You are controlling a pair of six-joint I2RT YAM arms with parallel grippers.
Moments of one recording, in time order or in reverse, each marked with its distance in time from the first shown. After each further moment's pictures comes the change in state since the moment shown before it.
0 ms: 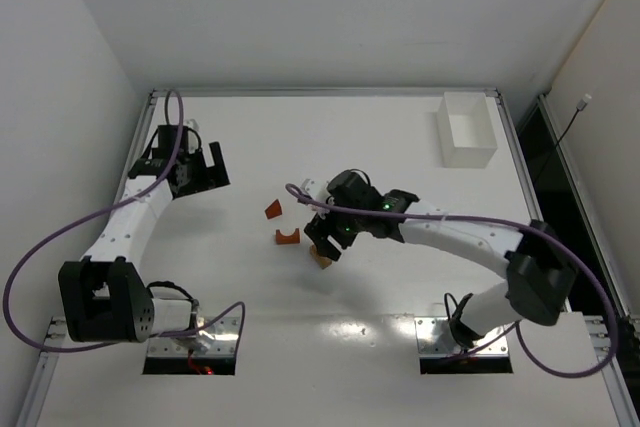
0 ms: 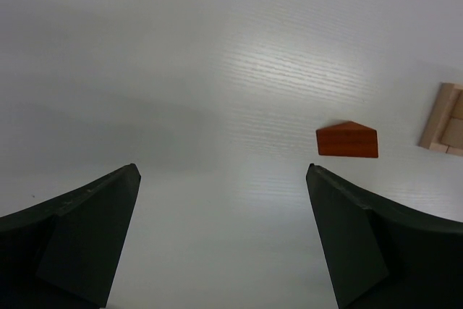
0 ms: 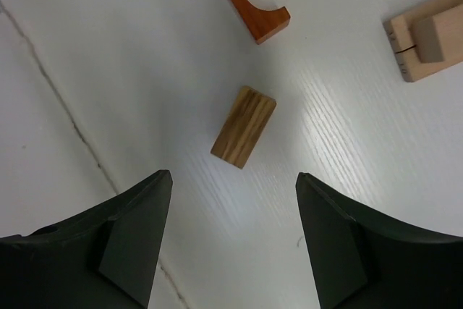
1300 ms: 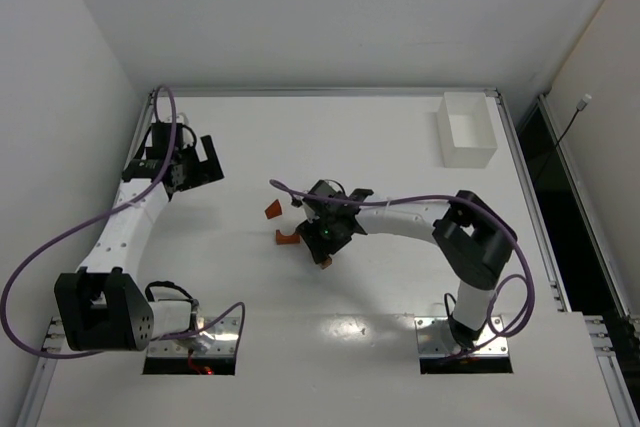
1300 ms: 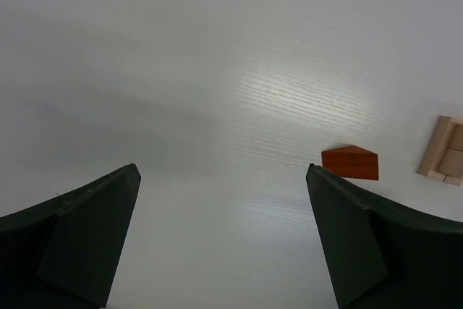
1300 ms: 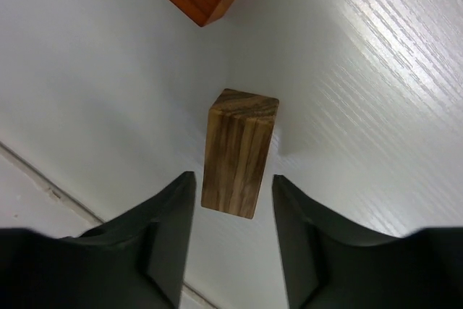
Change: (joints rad) left arm 0.012 -0.034 0.029 0.007 -0.089 -0.026; right arm 0.016 0.376 0.119 -0.035 0.057 0.327
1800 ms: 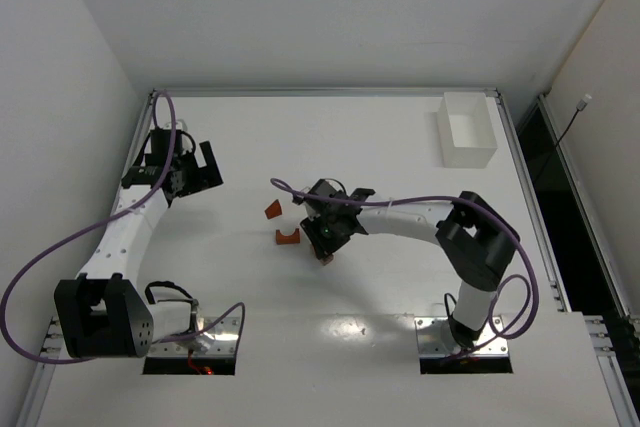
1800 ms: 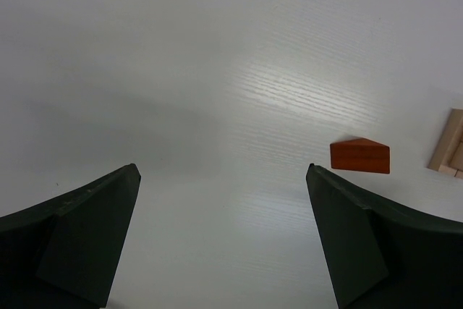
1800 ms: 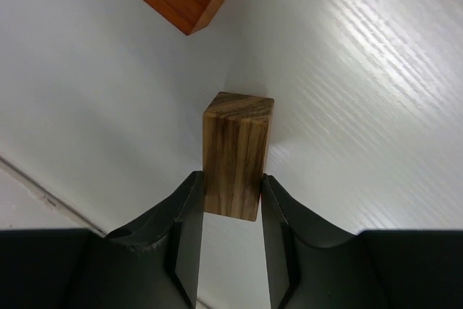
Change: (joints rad) left arm 0.010 -0.035 -0.051 0.010 0.001 -0.001; right arm -0.002 -0.011 -0.003 0.007 0.045 0.003
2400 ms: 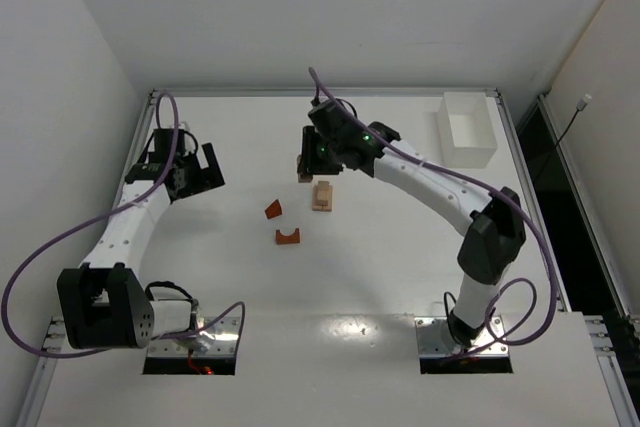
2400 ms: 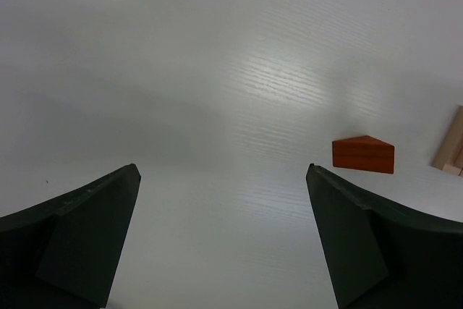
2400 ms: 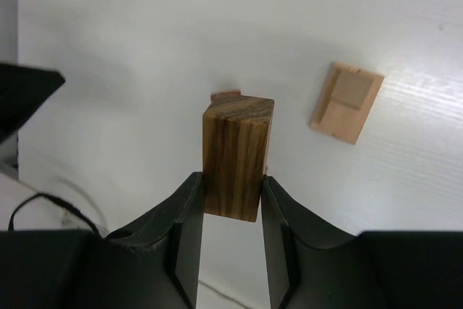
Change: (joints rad) left arm 0.000 0.038 -0.005 -0.004 0.012 -0.012; right arm -0.142 -0.018 0.522 -0.201 0.121 0.382
